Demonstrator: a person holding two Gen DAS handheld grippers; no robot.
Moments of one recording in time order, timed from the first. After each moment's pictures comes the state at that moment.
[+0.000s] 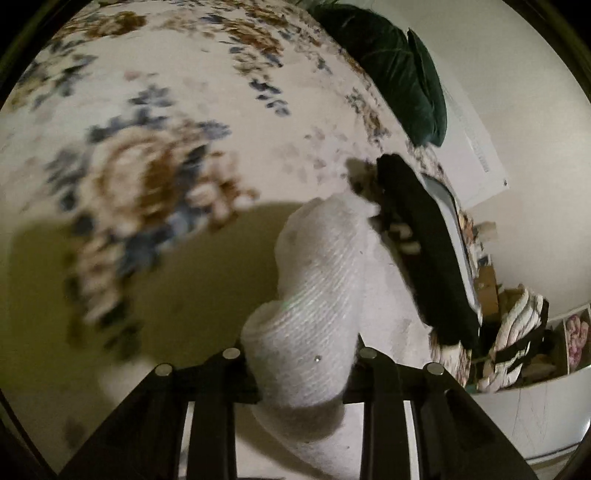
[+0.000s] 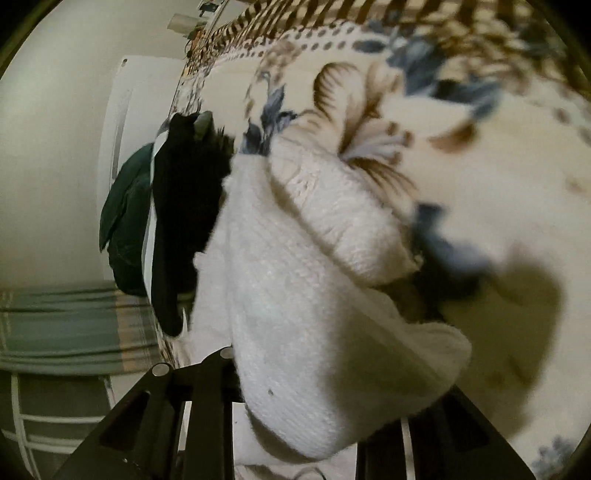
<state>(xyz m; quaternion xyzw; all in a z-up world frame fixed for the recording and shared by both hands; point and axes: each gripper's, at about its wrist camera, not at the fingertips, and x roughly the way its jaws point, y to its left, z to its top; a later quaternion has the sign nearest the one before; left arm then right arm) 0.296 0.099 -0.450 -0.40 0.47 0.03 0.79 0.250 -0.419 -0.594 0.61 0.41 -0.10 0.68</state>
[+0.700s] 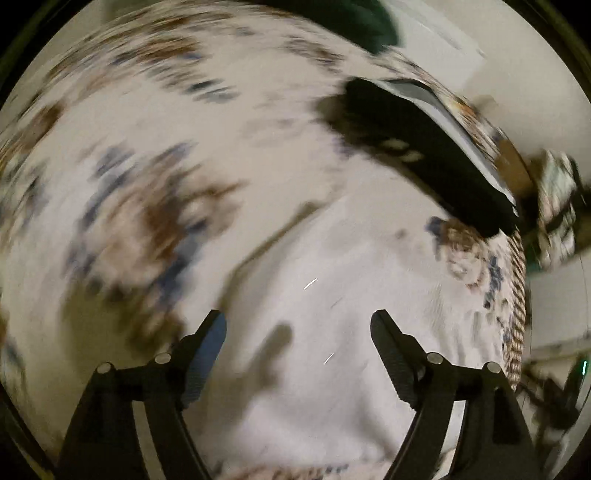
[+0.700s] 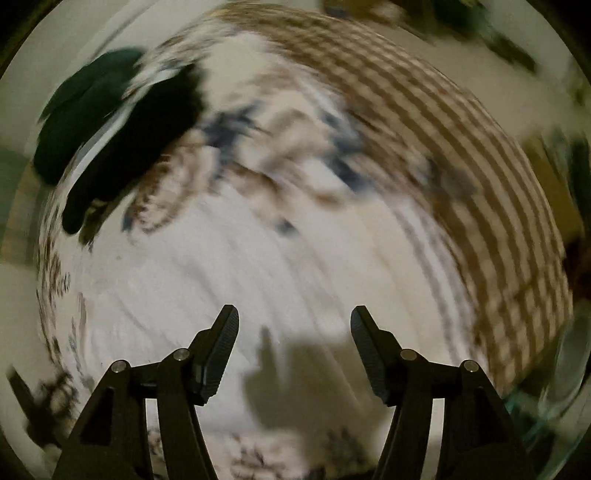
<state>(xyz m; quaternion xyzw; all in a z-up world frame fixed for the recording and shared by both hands) 0.355 0.059 -0.432 -0.15 0.57 -0.06 0.81 0.241 -0.437 -0.520 0.29 0.56 -0.13 0.76</state>
